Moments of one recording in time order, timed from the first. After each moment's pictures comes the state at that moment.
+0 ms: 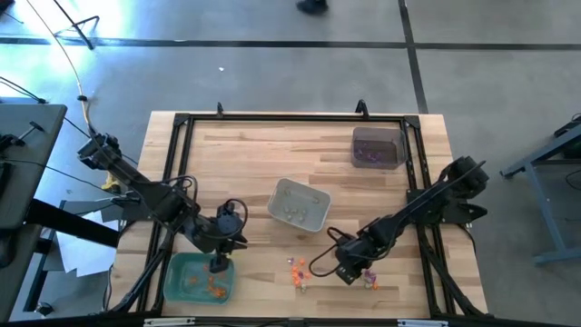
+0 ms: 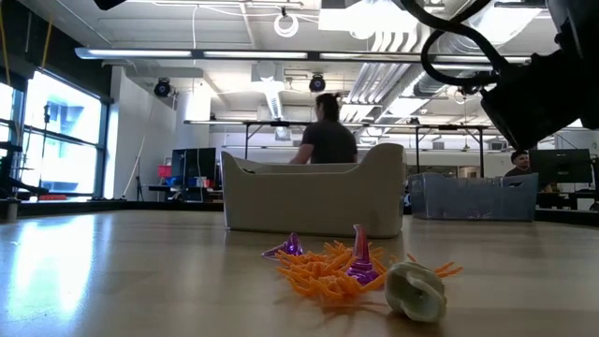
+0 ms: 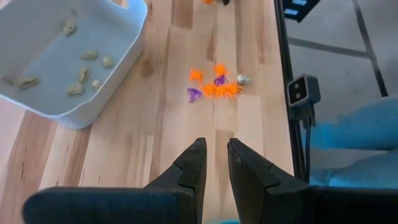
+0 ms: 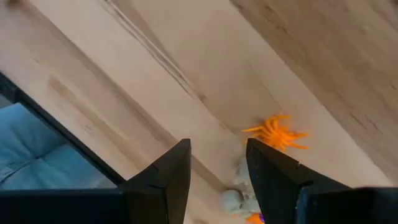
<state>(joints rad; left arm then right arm) -0.61 1.28 1.08 -0.65 -0.28 -0.62 0.55 1.70 0.92 -0.41 -0.30 1.41</state>
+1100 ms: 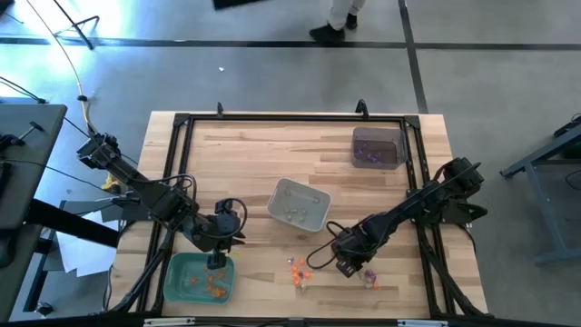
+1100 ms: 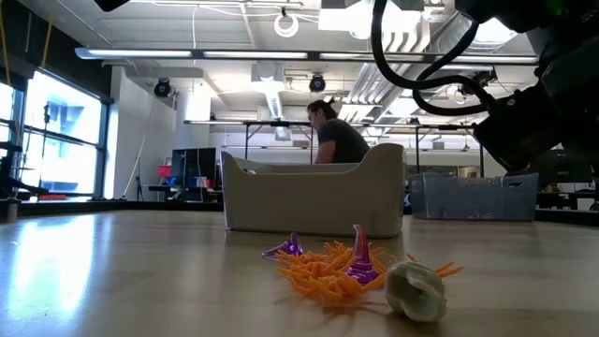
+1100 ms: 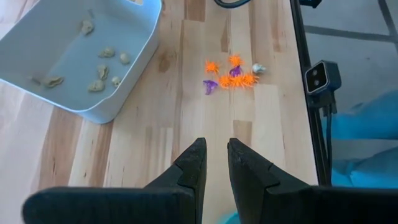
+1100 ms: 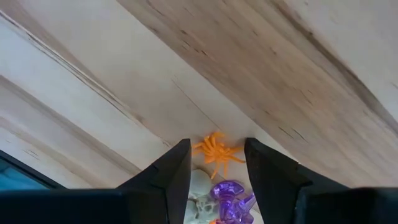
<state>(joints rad) -0.61 1.26 1.08 -0.71 -0.30 -0.57 0.50 1.77 0.92 -0.53 -0.33 1.36</state>
